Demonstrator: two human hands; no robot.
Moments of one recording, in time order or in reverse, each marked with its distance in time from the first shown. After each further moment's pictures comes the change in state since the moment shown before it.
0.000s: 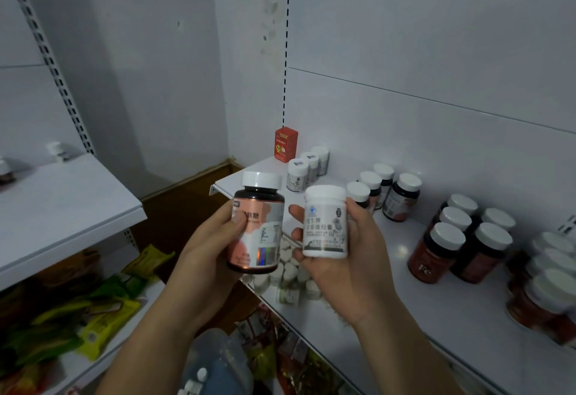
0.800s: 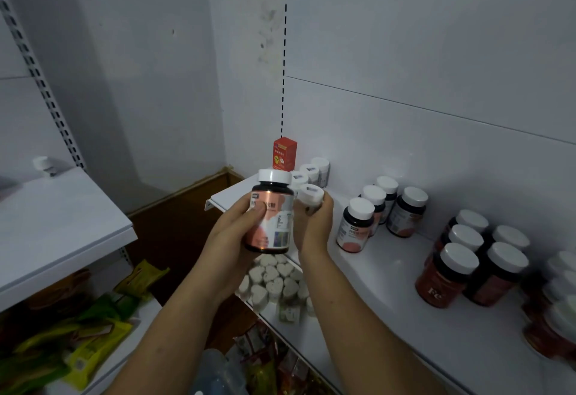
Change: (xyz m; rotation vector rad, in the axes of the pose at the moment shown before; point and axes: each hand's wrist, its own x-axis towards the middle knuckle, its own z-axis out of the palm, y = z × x) left_hand 0.082 -0.014 -0.004 0.093 0.043 -0.047; right_hand 0.211 0.040 -0.058 -0.695 0.517 -0.536
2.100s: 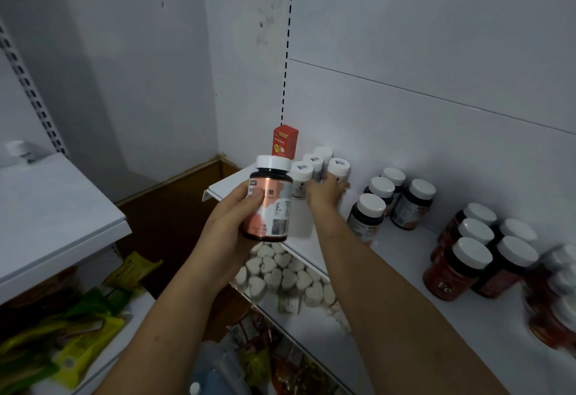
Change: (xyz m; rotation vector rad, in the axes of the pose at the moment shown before) left_hand 0.023 -0.004 -0.032 -0.091 -0.044 -0.011; right_hand 0.093 0.014 0.023 -0.394 0.056 0.156
